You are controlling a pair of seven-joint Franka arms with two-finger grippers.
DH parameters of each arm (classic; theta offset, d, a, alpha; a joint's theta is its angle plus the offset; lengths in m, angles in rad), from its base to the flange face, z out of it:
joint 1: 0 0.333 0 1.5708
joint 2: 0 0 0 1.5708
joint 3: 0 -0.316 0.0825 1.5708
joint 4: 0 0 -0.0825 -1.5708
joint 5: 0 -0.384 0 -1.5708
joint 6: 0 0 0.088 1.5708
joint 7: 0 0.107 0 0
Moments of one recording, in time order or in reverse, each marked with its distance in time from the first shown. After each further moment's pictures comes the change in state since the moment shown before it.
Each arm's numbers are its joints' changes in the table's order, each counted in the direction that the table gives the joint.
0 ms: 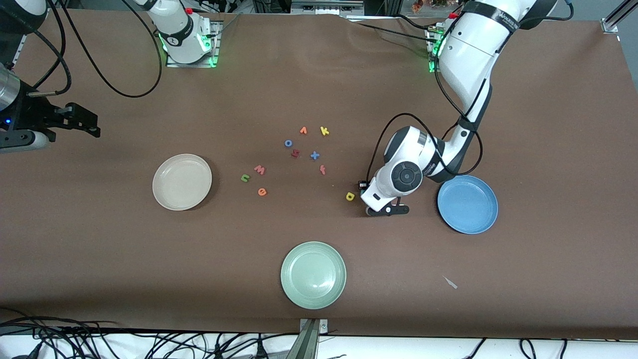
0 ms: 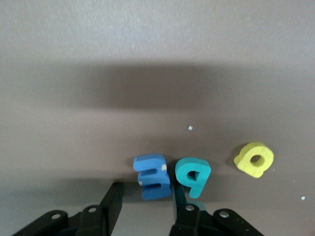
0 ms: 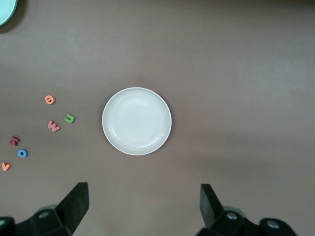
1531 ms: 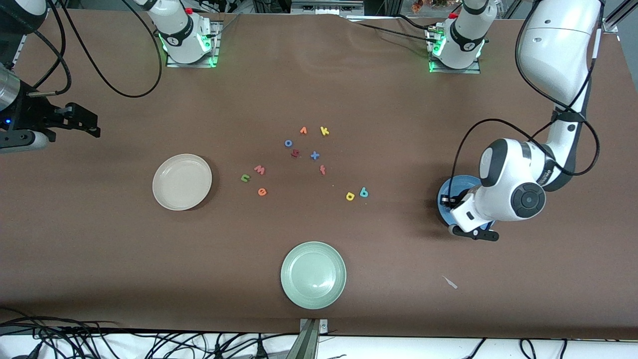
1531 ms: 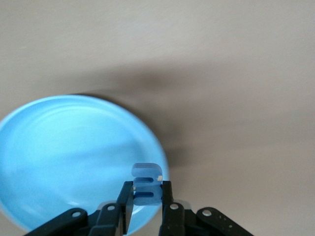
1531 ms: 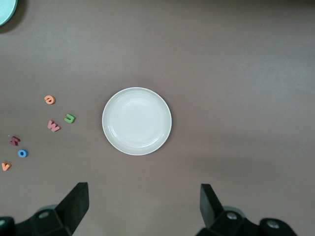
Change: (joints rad) left arm 0.312 0.134 -0.042 -0.022 -0.100 -0.220 0.513; right arm 0.000 0.000 0.000 0.000 0.000 0.000 0.000
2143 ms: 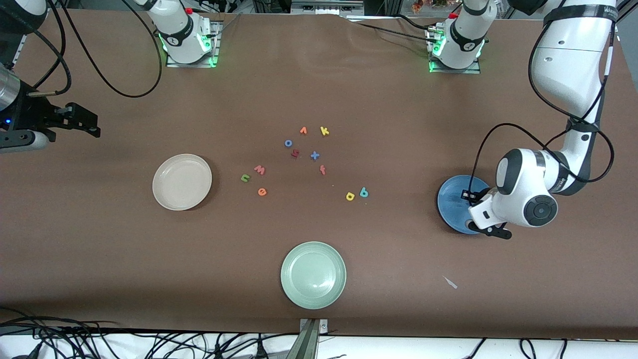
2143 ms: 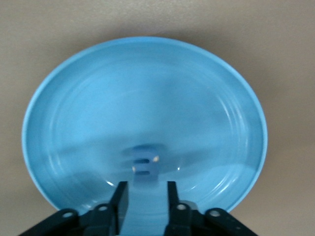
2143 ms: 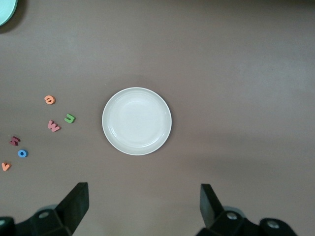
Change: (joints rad) left arm 0.084 -0.056 0.000 0.032 -0.073 -0.026 0.127; right arm 0.000 0.000 0.000 0.000 0.000 0.000 0.001
